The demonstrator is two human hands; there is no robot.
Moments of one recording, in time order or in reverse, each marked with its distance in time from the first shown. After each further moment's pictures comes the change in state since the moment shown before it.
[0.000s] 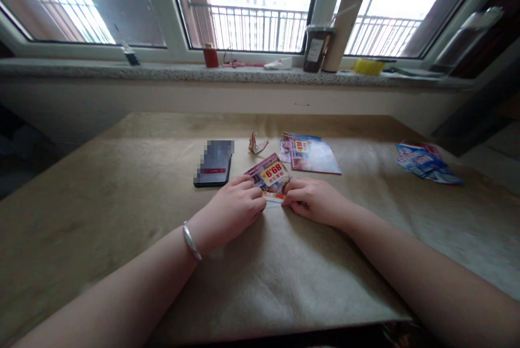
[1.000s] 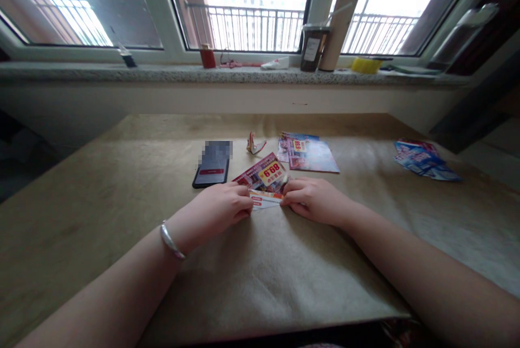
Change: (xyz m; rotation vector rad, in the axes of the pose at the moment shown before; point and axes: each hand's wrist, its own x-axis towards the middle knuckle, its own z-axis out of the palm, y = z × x) left_hand -0.011 -0.014 -0.015 -0.177 -0.167 -0.059; right_hand -0.004 0.004 -0.002 -0.105 -0.009 -0.071
